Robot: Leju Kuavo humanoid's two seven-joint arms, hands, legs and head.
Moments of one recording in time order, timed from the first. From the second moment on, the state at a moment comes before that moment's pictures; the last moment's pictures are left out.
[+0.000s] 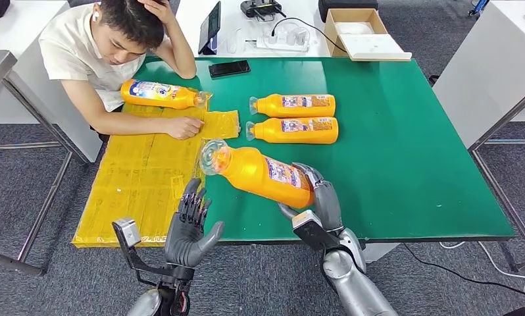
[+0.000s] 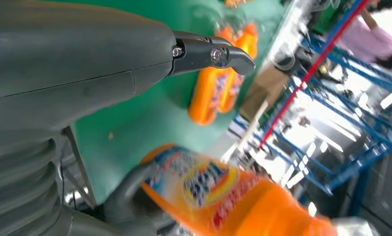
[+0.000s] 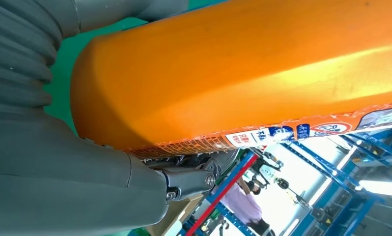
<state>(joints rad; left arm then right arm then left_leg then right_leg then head) 0.02 -0.14 -0.46 -1.50 0.58 0.11 -0.33 -0.24 0.02 0.29 -1.09 0.32 -0.29 -0.55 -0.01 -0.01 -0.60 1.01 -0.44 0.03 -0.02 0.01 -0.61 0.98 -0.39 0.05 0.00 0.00</state>
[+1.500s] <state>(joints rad) 0.00 -0.17 -0.45 -1.51 0.74 0.10 -0.36 -0.29 0.15 0.65 -0.90 0.32 -0.27 -0.61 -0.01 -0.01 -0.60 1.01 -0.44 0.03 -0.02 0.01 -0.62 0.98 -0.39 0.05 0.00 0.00</state>
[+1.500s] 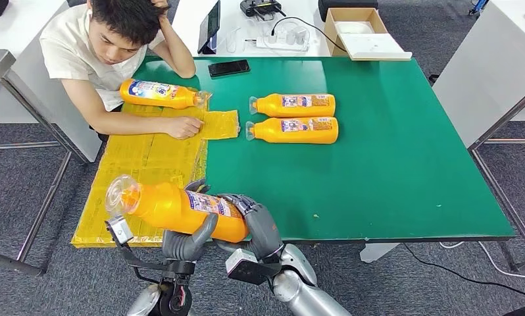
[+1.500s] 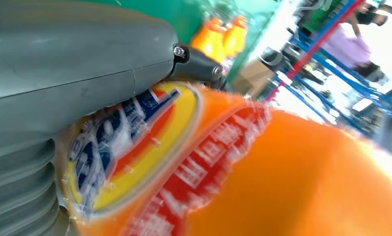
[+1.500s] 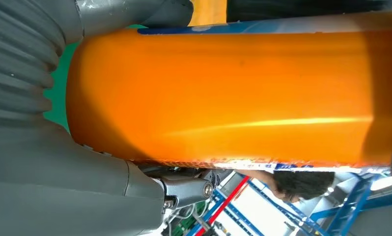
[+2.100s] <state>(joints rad) 0.03 -0.18 -0.36 -1.56 0.60 0.11 -0.44 -0.27 0.18 0.69 -0.88 0.30 -0.21 -0.64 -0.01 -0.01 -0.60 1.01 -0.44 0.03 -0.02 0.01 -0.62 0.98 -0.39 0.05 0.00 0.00</state>
